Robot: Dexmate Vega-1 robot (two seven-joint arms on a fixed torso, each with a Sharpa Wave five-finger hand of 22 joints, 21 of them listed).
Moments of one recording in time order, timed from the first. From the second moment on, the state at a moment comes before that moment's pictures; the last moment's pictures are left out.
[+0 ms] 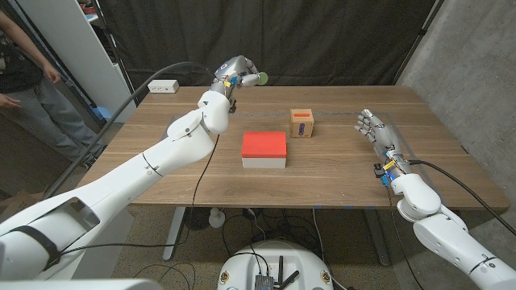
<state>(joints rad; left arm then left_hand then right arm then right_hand) 0.55 0.69 0.74 -2.07 0.32 0.69 0.30 0.81 0.07 0.76 -0.18 0.22 0.86 0.02 0.65 0.28 1.40 -0.15 1.53 0.59 1.39 -0.21 1.53 0.49 0.99 -0.15 1.59 1.25 -1.32 -0.69 -0.14 -1.76 0.47 0.37 -0.22 0.20 0.00 0.28 -0.15 0.18 0.07 0.13 0.20 0.18 0.17 0.12 0.20 0.19 0.11 0.10 0.23 0.36 0.27 0.09 0.20 0.17</state>
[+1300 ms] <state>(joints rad) 0.37 0.58 0.86 -1.89 0.63 0.58 -0.05 0.82 0.07 0.75 -0.18 0.22 0.86 0.03 0.65 0.28 1.40 -0.15 1.53 0.60 1.39 -0.21 1.53 0.51 0.99 -0.15 1.59 1.25 -1.35 -0.68 -0.12 -1.75 0.48 0.38 -0.22 0.20 0.00 0.28 -0.15 0.18 0.07 0.13 0.20 0.18 0.17 0.12 0.20 0.19 0.11 0.10 0.23 0.36 0.27 0.09 0.20 0.17</state>
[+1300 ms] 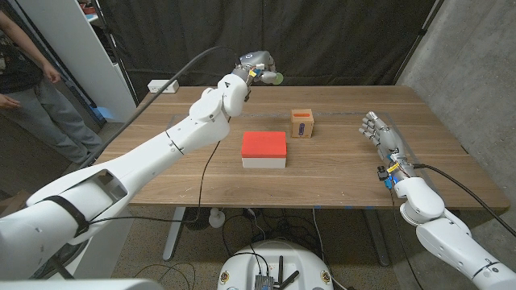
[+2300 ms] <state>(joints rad) 0.23 0.46 0.97 -1.66 0.74 0.48 -0.18 0.82 0.07 0.75 -0.18 0.22 0.86 0.03 0.65 0.28 1.40 -0.14 1.53 0.59 1.39 -0.21 1.52 0.50 0.98 -0.15 1.59 1.25 -1.35 -0.66 -0.11 -1.73 0.49 0.40 -0.22 0.20 0.00 0.28 -0.15 0.18 0.07 0.13 0.20 0.18 0.17 0.12 0.20 0.19 0.11 0.10 0.23 0.36 0.27 0.09 0.20 0.17</state>
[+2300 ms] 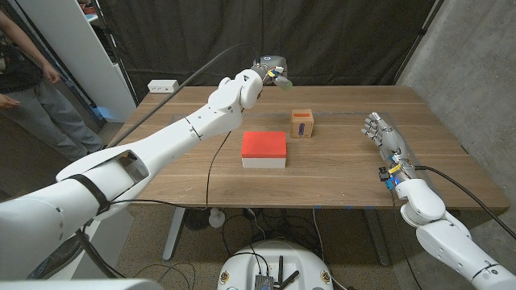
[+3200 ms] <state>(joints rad) 0.18 0.35 1.04 -1.47 0.71 0.44 -0.17 0.82 0.07 0.75 -0.18 0.22 0.86 0.03 0.65 0.28 1.40 -0.14 1.53 0.59 1.39 -0.21 1.52 0.50 0.98 -0.15 1.59 1.25 -1.34 -0.66 -0.12 -1.70 0.50 0.42 -0.21 0.20 0.00 0.28 -0.15 0.18 0.07 0.13 0.20 0.18 0.17 0.12 0.20 0.19 0.11 0.10 0.23 0.36 0.27 0.09 0.20 0.17</state>
